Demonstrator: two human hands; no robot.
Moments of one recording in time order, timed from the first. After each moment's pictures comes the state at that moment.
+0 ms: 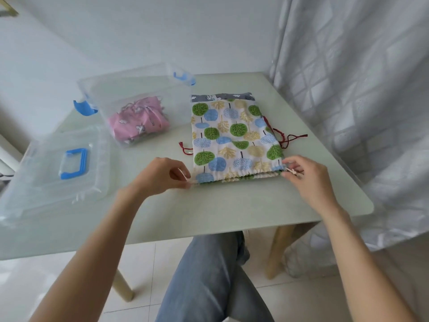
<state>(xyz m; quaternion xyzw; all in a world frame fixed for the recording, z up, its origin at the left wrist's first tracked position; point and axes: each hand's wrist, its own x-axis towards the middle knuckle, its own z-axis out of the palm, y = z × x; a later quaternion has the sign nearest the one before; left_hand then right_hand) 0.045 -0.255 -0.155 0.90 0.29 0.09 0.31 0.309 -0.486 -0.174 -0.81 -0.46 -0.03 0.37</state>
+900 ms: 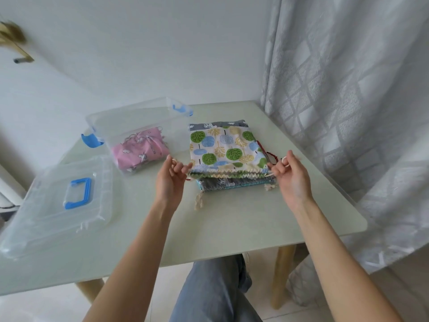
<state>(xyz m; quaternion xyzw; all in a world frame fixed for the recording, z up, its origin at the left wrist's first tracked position) 0.099 -0.262 -0.144 0.36 0.19 0.45 0.79 0.294 -0.439 -0.138 -0.41 -0.21 0.28 0.84</state>
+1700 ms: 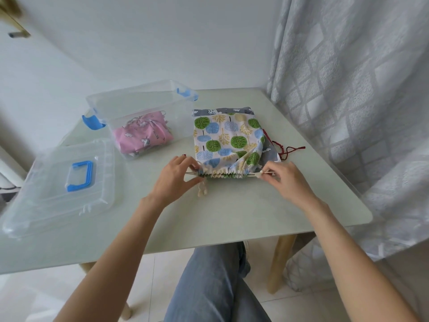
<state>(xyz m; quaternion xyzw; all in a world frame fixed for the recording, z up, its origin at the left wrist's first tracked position) 0.070 -0.245 -0.177 0.93 0.17 0.32 0.10 0.303 -0.446 -0.166 -0.74 -0.60 -0.05 0.30</state>
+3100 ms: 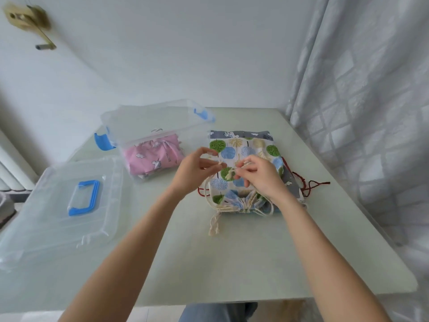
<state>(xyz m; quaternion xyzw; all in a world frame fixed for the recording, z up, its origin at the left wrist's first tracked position) 0.118 -0.214 -0.113 0.77 0.27 0.31 0.48 0.274 -0.324 -0.111 -0.71 -0.49 0.22 0.46</state>
